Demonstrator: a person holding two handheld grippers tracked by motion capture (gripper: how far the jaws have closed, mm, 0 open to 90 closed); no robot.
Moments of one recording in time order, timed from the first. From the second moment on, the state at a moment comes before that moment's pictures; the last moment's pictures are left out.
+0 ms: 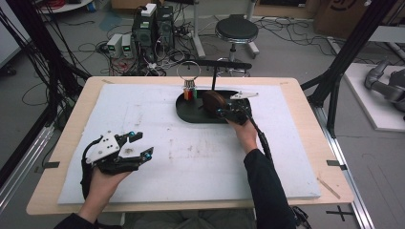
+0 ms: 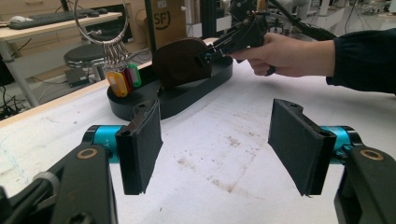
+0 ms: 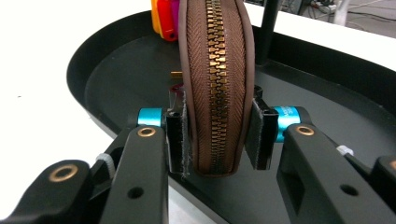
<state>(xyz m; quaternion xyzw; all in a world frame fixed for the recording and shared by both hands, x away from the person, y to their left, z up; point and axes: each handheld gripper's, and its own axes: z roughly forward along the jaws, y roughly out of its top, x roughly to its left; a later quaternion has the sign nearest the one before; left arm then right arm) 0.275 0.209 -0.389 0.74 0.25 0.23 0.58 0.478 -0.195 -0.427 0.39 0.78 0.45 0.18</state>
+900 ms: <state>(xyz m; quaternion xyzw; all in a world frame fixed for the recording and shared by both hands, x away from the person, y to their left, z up) 0.277 0.204 -0.390 0.75 0.25 0.22 0.57 0.470 -0.219 -0.418 0.45 0.77 0.38 0.22</state>
